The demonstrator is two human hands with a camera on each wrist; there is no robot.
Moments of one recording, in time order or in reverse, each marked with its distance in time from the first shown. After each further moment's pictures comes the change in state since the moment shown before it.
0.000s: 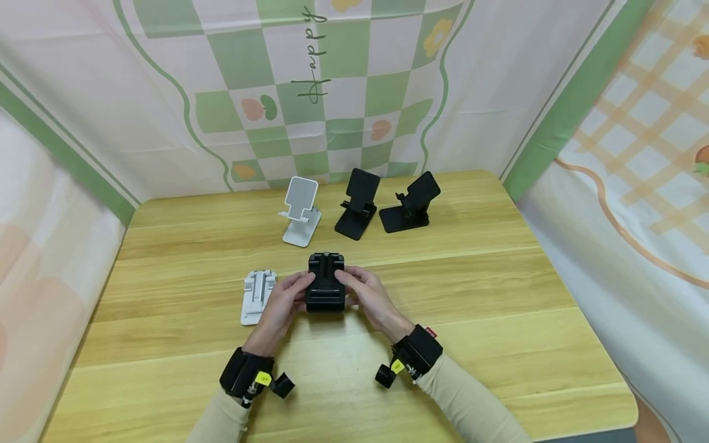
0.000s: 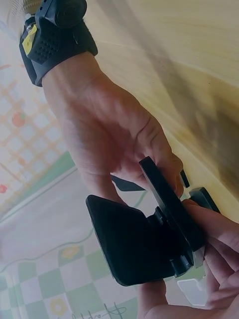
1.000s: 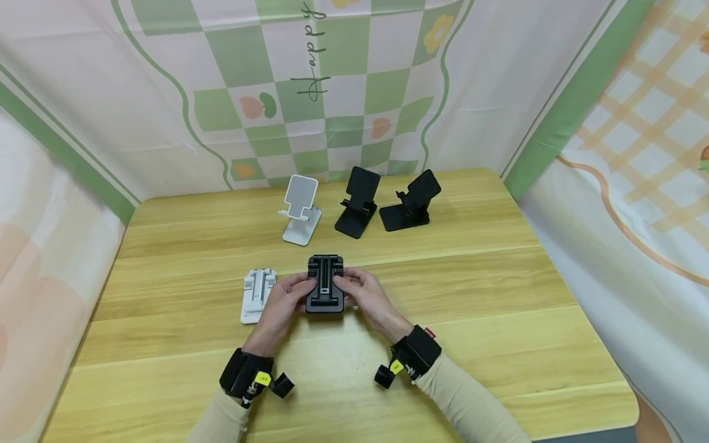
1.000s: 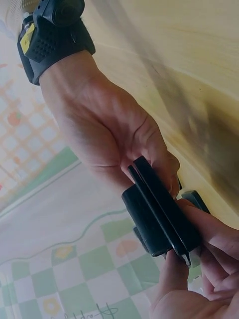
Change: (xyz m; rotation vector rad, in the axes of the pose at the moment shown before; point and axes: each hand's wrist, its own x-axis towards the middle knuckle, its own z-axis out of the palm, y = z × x) left_hand 0.001 -0.008 -0.004 0.050 -0.006 0.041; right_hand 0.002 0.009 0.001 0.040 -0.012 -0.019
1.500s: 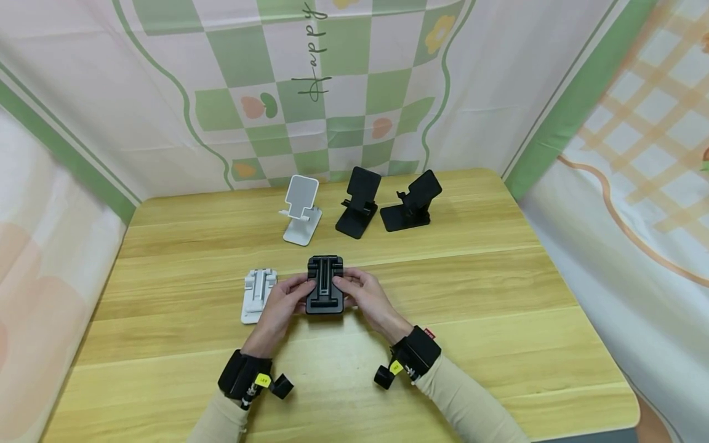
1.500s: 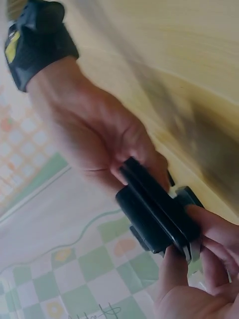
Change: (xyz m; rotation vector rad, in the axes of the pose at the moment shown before) left_hand -0.001 -0.003 -0.005 0.095 0.033 -0.017; right_hand 0.000 -0.001 0.002 -0.017 -0.007 0.007
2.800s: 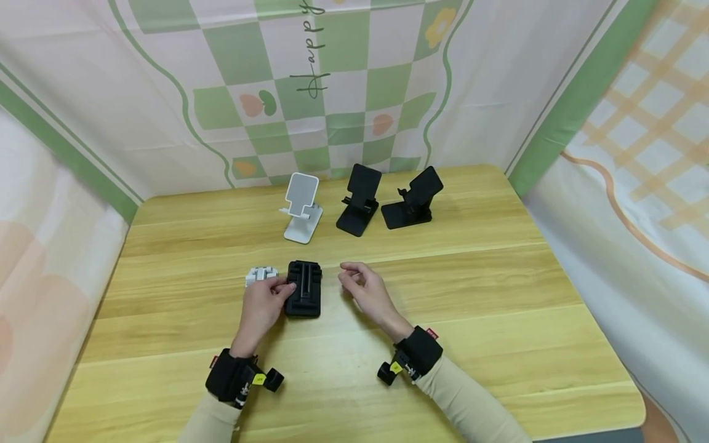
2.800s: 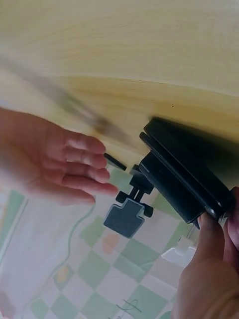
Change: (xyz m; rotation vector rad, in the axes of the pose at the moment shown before) left_hand -0.008 0.012 -0.022 0.760 0.293 0.262; right_hand -0.002 0.005 -0.006 -0.368 0.145 -0.133
